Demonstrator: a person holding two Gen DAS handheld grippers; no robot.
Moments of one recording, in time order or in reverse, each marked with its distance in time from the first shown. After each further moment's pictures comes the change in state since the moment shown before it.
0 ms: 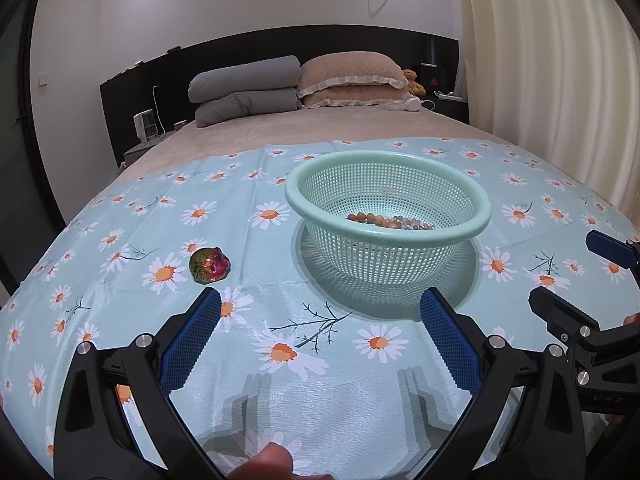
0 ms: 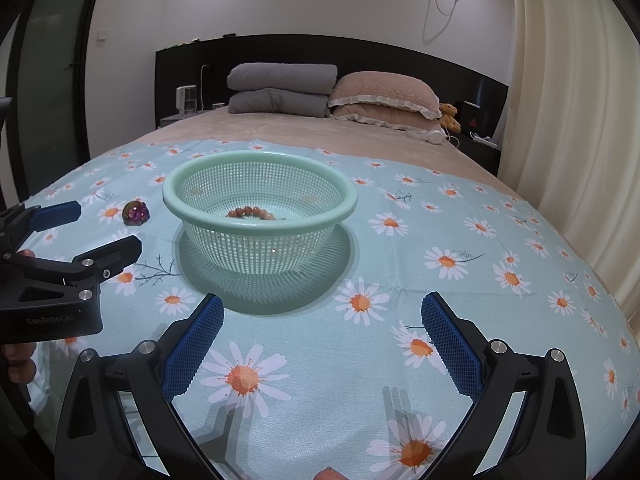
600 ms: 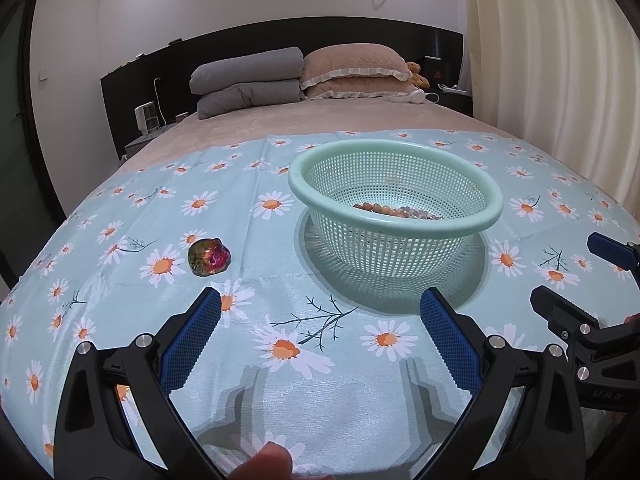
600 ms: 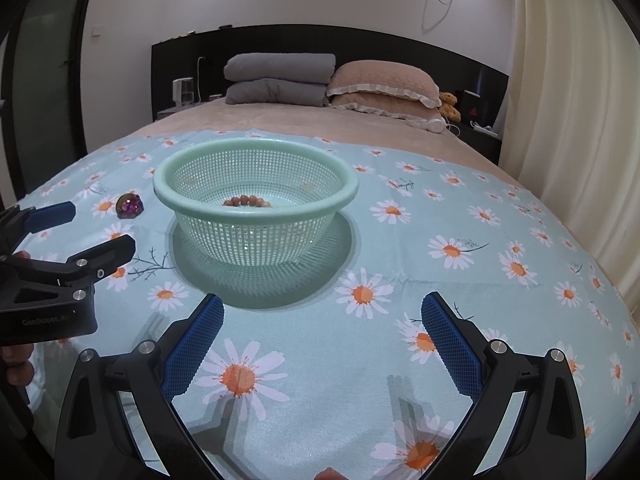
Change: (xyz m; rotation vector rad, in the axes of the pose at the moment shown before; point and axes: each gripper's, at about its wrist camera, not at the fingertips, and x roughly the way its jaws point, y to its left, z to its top) left arm 0.014 0.002 -0.004 -0.011 0.032 0.008; right arm 0.017 0.001 -0.003 0.012 0.045 -0.001
